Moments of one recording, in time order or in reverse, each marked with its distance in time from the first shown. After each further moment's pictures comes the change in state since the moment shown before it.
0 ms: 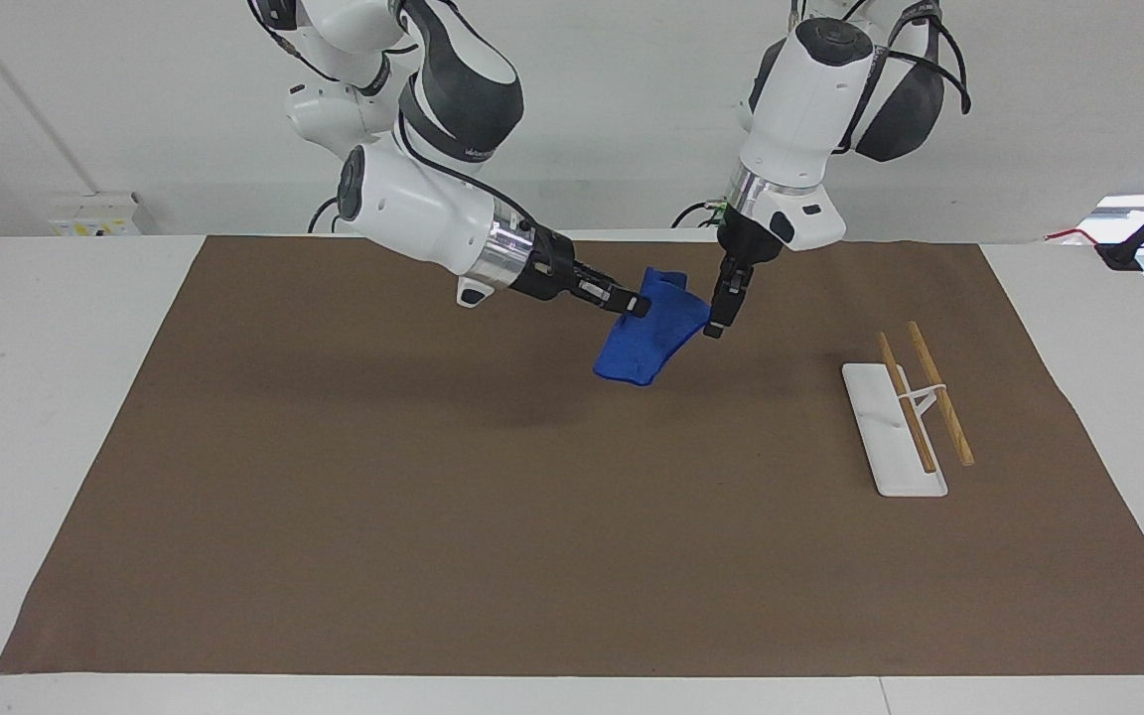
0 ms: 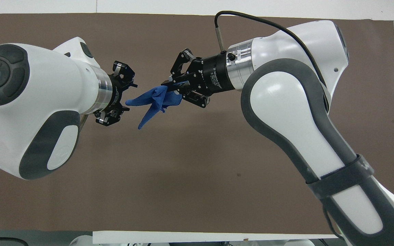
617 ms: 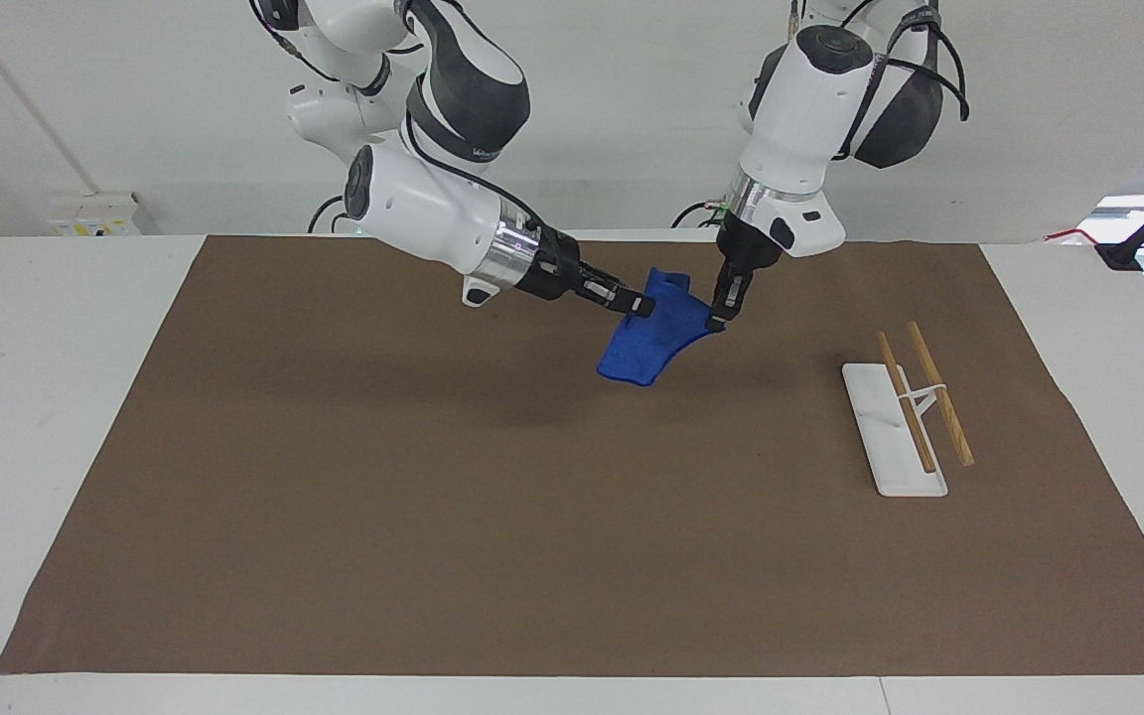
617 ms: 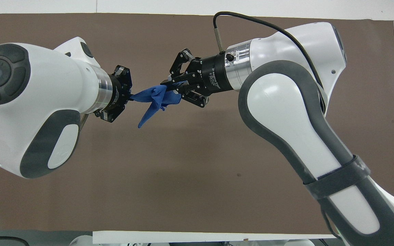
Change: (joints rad) left arm 0.001 0.002 0.002 -0.002 -0.001 -0.001 0.000; right arm 0.003 0.001 0.000 -0.005 0.000 0.022 0.000
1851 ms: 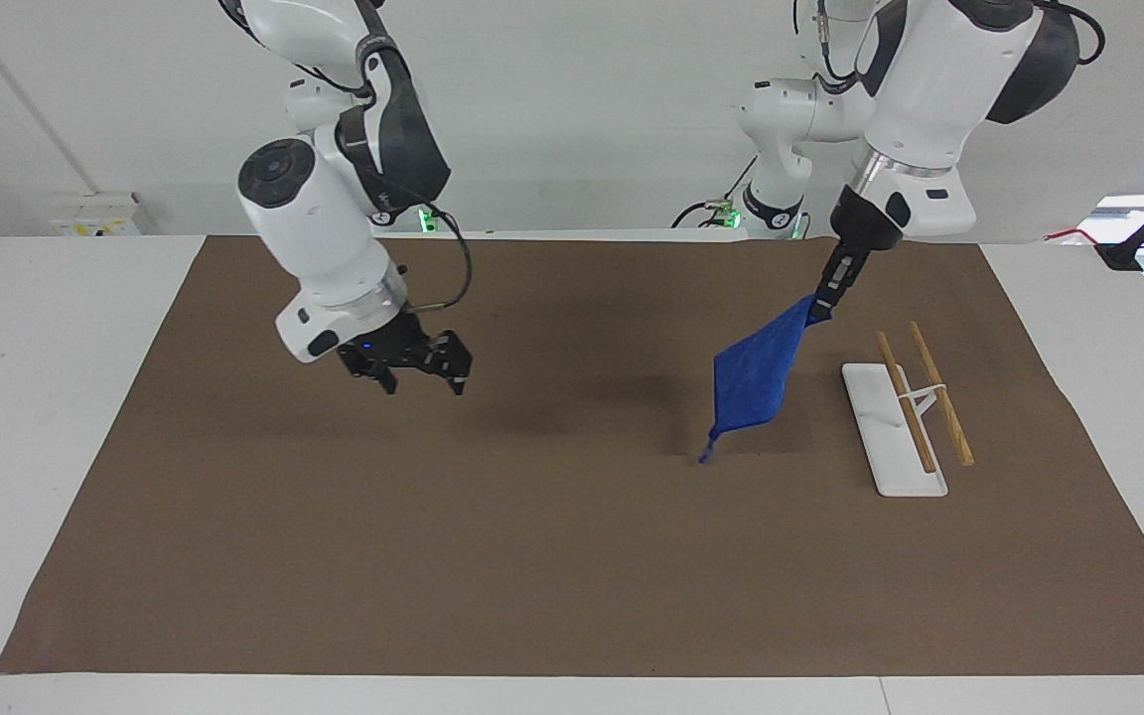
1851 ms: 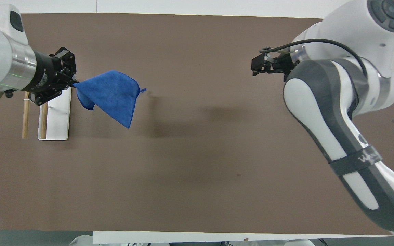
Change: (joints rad) left arm 0.219 -0.009 0.039 0.143 0.044 -0.232 0.539; right arm -0.276 -0.012 -0.016 0.002 -0.958 -0.231 -0.694
